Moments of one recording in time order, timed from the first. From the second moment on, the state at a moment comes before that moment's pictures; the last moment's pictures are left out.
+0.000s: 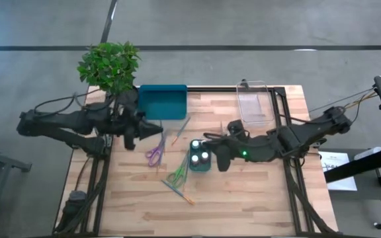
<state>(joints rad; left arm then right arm) -0.11 0.90 0.93 -0.08 -0.04 -0.66 0.43 1.47 1.59 -0.48 0.63 1.04</state>
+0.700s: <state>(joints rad) -0.21 1.40 1.28 -0.65 -0.90 -0.36 0.45 1.39 1.59 -0.66 0.72 1.15</state>
